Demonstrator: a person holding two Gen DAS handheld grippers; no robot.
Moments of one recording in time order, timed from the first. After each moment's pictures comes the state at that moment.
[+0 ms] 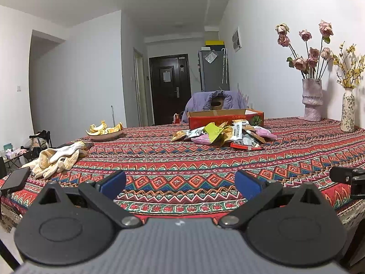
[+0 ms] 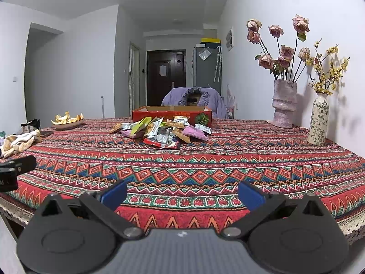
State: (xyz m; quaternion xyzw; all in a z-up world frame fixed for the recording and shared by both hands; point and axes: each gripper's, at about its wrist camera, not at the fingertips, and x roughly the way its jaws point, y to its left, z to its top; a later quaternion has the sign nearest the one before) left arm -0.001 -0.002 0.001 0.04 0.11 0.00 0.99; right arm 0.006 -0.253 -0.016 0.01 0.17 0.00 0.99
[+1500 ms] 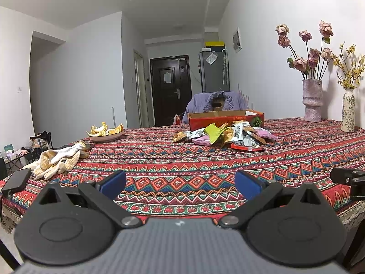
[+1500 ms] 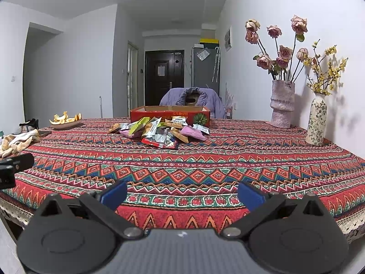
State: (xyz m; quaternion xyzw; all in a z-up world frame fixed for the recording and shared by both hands) left arm -0.003 -0.003 0.003 0.05 0.11 0.00 0.99; right arm 0.005 -0.253 -0.017 0.00 0.17 0.00 0.99
